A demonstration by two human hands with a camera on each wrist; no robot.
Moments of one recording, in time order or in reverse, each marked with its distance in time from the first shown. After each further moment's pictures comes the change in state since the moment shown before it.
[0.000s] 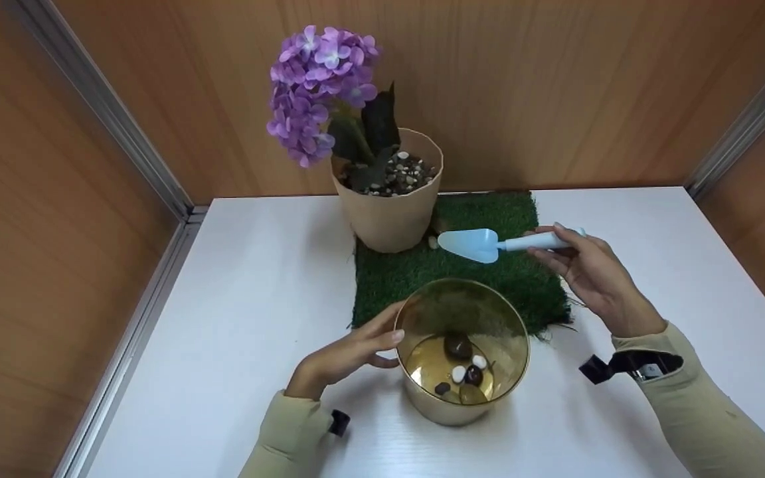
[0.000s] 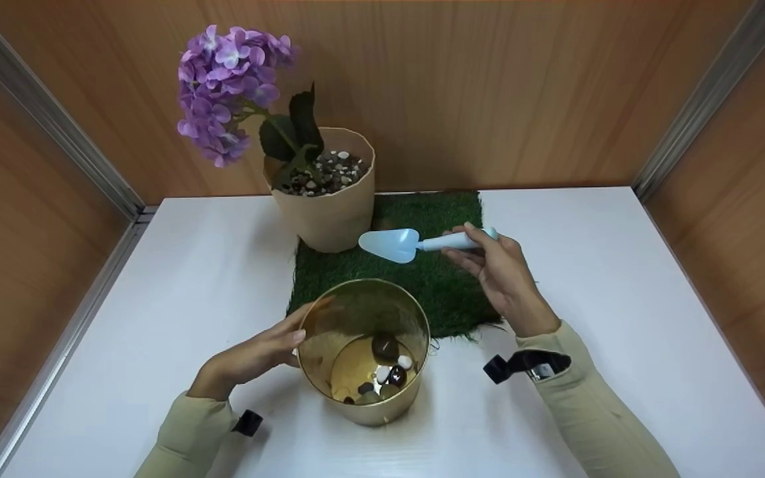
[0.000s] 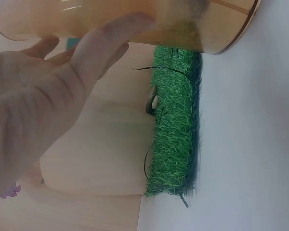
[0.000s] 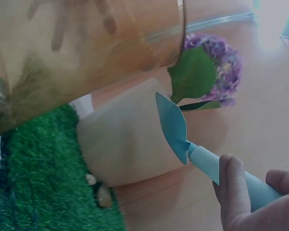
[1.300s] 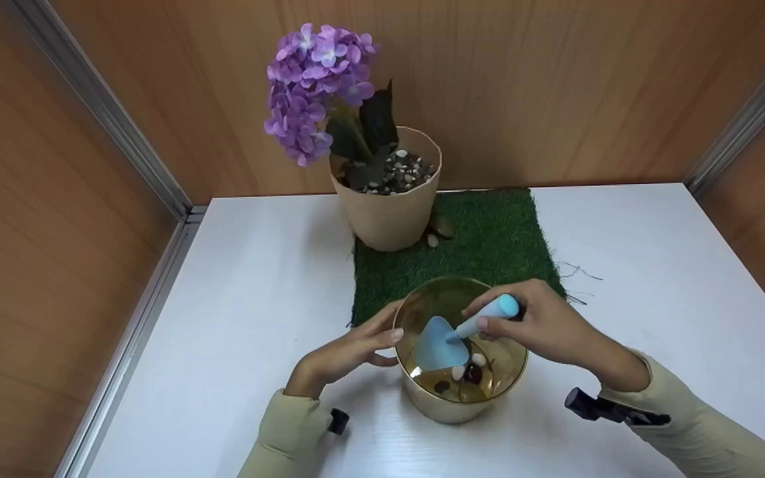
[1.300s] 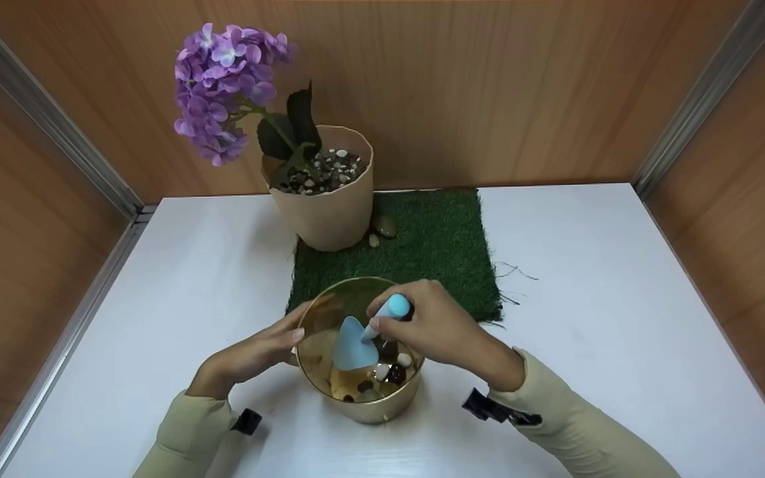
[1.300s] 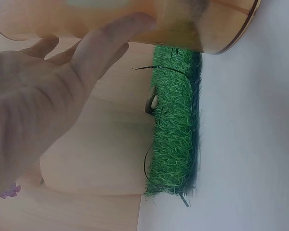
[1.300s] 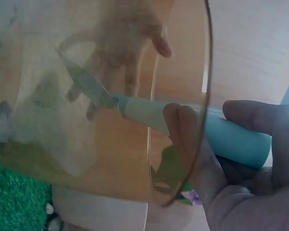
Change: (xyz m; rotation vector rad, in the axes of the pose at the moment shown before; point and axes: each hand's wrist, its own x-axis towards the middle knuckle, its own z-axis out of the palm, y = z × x) left_hand 0.000 0.000 0.001 0.006 0.022 -0.038; right_hand -0.058 0.039 0.085 -1.118 -0.375 -0.177
